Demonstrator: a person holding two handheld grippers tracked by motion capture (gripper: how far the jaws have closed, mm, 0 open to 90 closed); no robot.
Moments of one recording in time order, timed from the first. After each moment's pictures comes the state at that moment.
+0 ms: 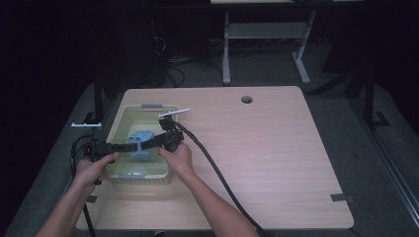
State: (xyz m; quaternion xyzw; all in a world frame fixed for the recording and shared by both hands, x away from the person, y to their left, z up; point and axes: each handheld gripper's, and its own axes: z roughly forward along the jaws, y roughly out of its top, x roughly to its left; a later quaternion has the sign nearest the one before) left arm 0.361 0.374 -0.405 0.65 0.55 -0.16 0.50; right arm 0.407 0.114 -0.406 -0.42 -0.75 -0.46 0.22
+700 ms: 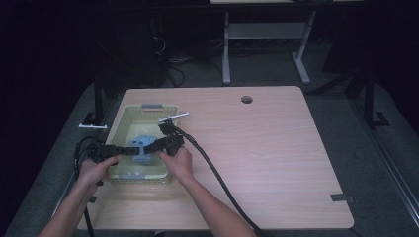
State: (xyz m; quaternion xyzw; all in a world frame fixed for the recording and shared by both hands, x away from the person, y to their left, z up) left arm 0.366 0.370 -0.416 0.67 0.56 -0.16 0.46; right arm 0.403 0.116 -0.419 -0.44 -0.76 -0.43 0.20
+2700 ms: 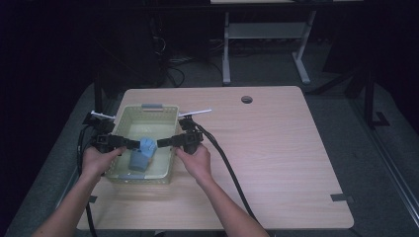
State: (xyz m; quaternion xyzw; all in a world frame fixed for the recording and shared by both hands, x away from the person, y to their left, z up) left arm 0.385 0.345 -0.386 0.71 0.61 -0.05 0.34; right arm 0.390 0.055 -0.391 -0.43 -0.74 -0.49 0.18
